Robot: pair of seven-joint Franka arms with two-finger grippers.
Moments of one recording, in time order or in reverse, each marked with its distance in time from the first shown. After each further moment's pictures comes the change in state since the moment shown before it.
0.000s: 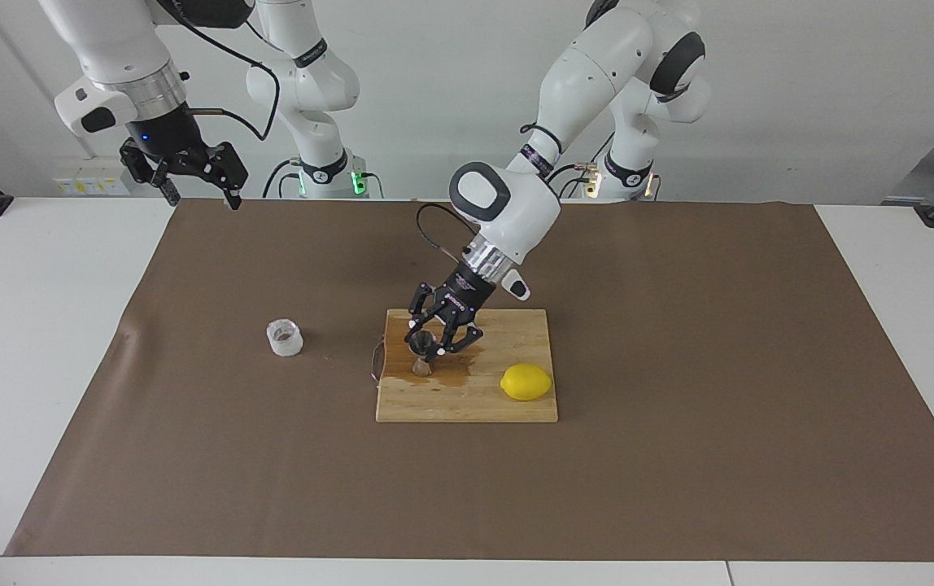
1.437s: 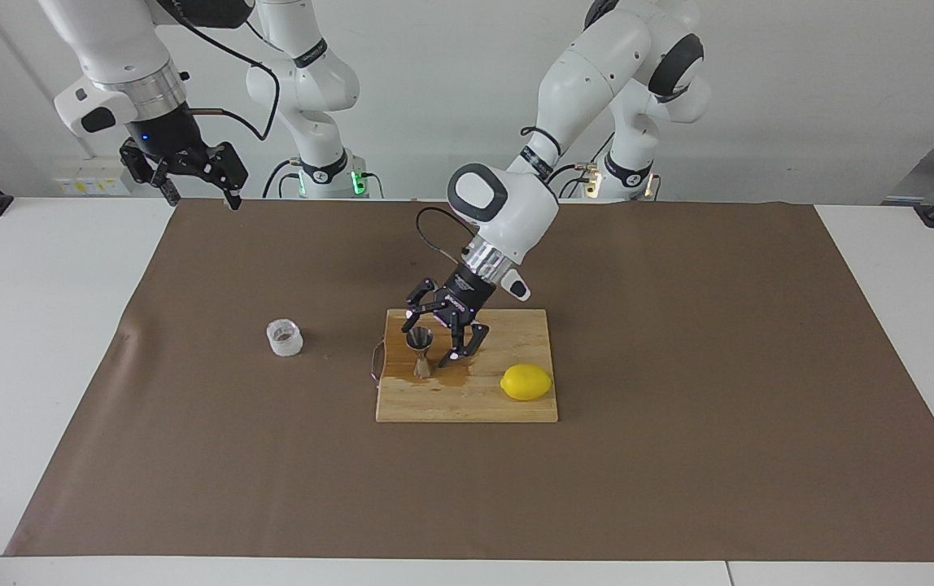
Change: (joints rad) left arm -0.005 0.004 -0.023 0.034 0.041 0.074 0.004; right arm 0.000 0.000 0.000 0.000 0.000 0.000 0.000
